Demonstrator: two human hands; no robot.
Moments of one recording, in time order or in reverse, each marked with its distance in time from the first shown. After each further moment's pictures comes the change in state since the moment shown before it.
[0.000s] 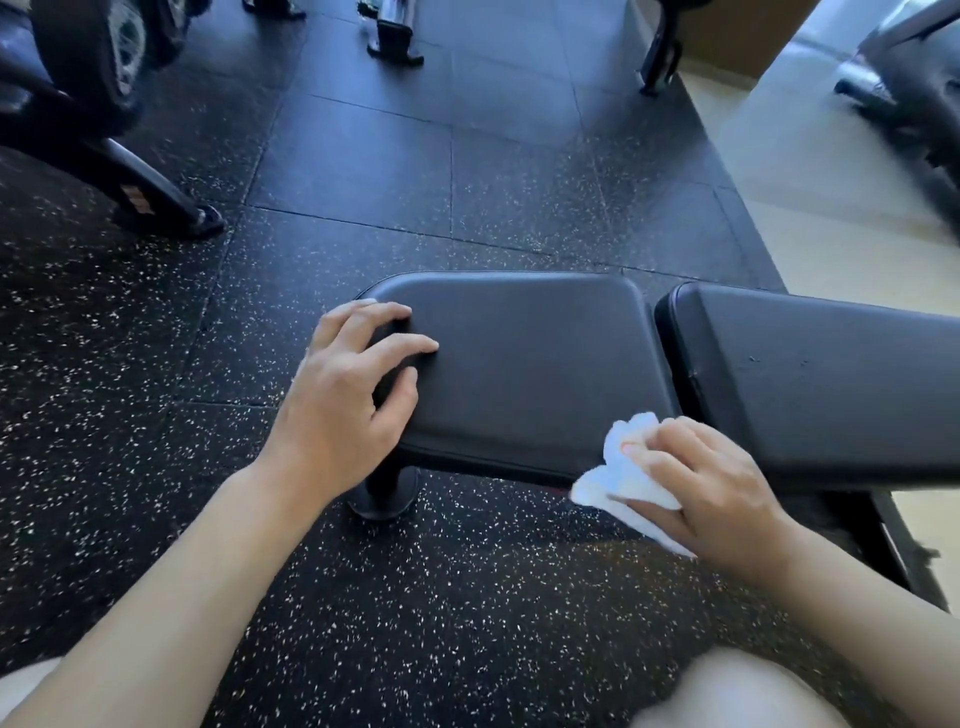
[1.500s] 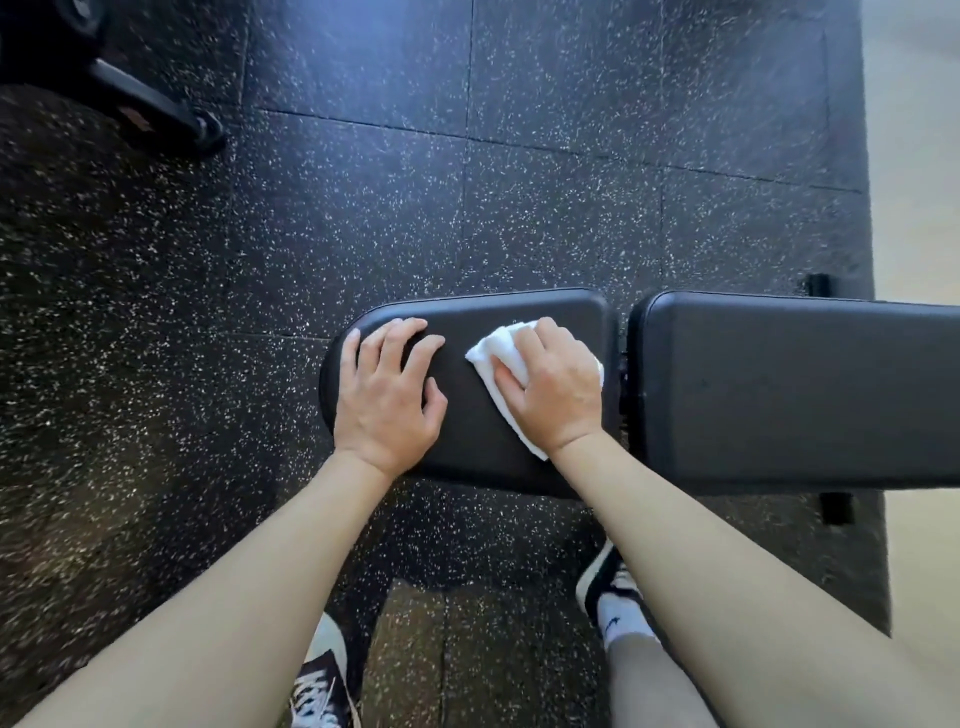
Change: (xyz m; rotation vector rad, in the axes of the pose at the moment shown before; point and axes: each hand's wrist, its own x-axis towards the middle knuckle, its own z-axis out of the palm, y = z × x) left_hand 0.063 0.058 0.024 0.417 -0.208 -0.206; right_hand 0.152 0.019 0.036 0.095 -0.078 0.572
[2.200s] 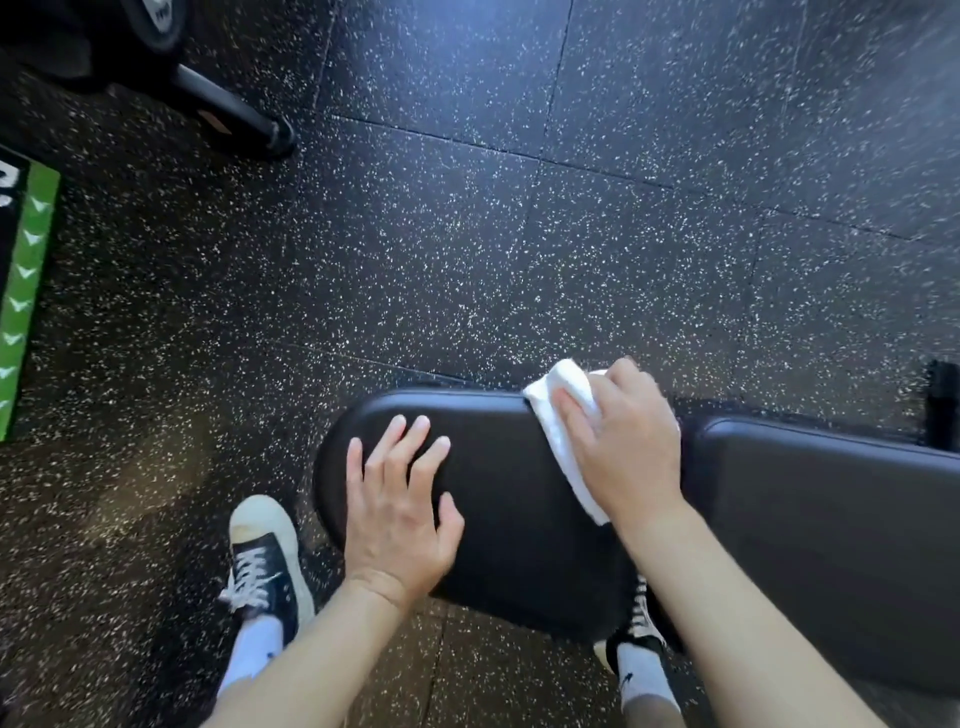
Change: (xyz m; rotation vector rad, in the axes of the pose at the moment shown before) left_hand -0.009 0.044 0.016 0.021 -0.043 -0.255; right_hand 0.079 0.067 -0.009 0.097 -0.186 0.085
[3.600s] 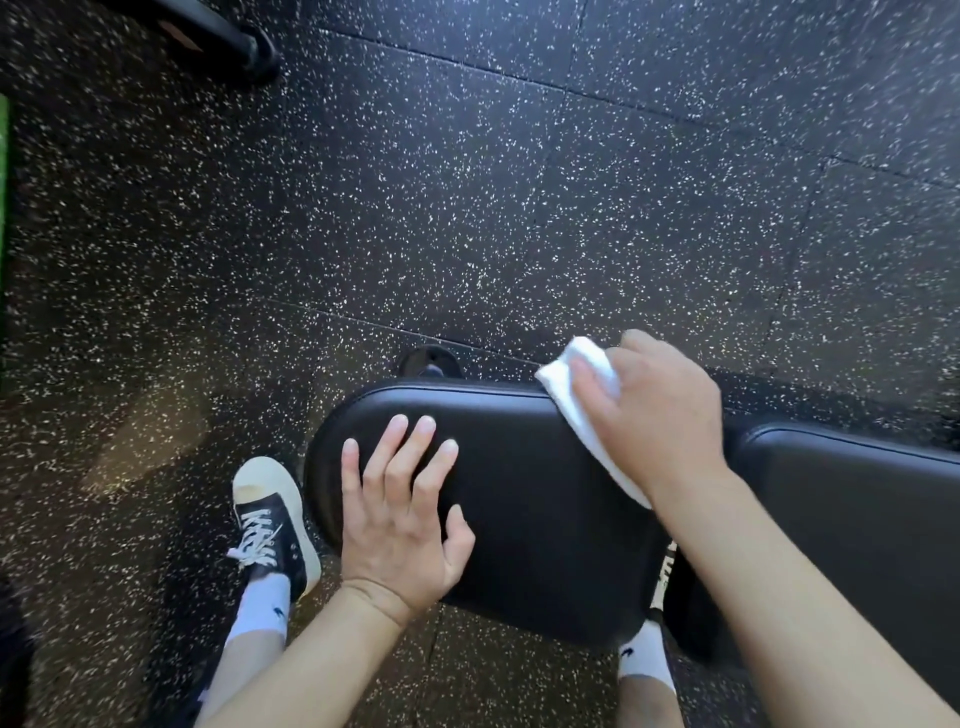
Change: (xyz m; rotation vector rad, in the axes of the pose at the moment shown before) left_hand 0.006 -0.009 0.010 0.051 -0.023 0.070; right_hand 0.049 -0.015 -0.002 -0.063 -0.302 0.030
